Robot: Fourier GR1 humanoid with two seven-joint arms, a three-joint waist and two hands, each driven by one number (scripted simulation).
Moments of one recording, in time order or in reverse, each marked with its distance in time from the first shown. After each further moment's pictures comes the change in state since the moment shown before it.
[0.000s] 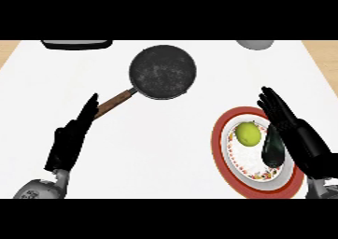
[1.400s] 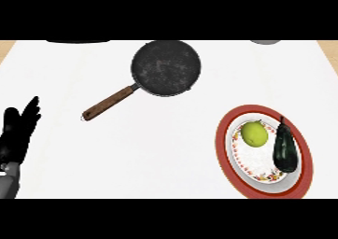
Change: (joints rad) left arm -0.003 0.130 0.278 0.254 0.005 -0.029 0.021; right arm 0.204 -0.133 -0.551 0.163 -0.243 -0.048 0.029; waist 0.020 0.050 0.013
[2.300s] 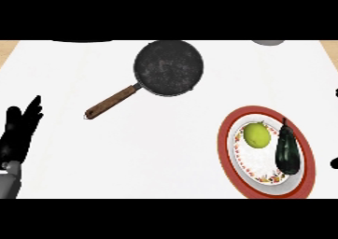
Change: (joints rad) left arm -0.009 -0.018 0.018 0.006 -0.024 -0.030 0.003; right arm -0.228 -0.310 0.320 -0.007 0.191 0.301 0.489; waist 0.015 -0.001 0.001
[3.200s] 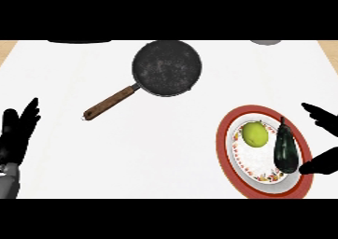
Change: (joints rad) left arm 0.012 -0.051 0.086 0.001 -0.067 -0.062 -0.007; right arm -0.035 0.210 0.037 0.038 0.285 0.111 0.075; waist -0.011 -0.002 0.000
